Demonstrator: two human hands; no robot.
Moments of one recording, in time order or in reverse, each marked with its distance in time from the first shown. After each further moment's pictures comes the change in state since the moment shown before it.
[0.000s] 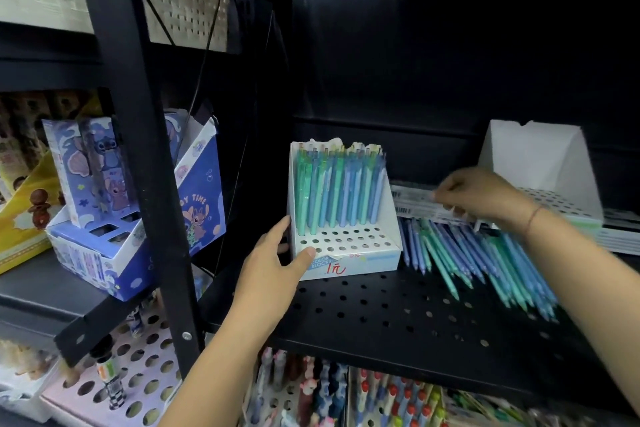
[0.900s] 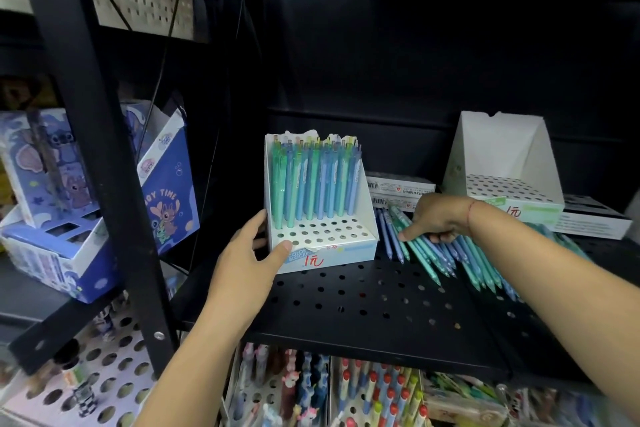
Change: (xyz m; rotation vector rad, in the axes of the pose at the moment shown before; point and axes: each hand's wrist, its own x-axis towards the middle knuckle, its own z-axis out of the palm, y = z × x) left_hand 0.005 -0.010 0.003 -0.002 0.016 0.049; right_hand 0.011 0.015 0.029 -0.265 -0.394 0.257
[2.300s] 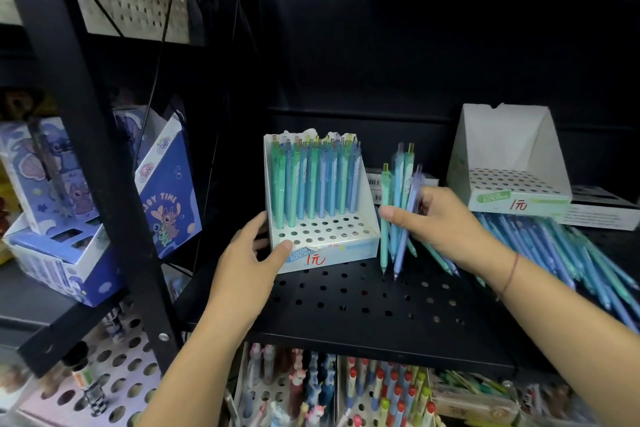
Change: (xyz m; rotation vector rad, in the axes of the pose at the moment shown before) left_hand -0.004 0.006 -0.001 -0.005 0.011 0.023; right_hand -0.069 -0.008 0.035 0.658 0.339 -0.593
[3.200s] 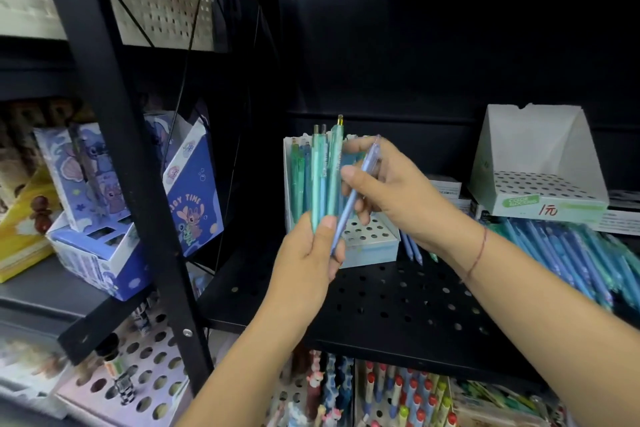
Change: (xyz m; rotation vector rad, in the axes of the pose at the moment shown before) left_hand -0.023 0.049 0.028 -0.253 -0.119 0.093; right_hand 0.026 -0.061 0.044 0.349 -0.116 -0.222
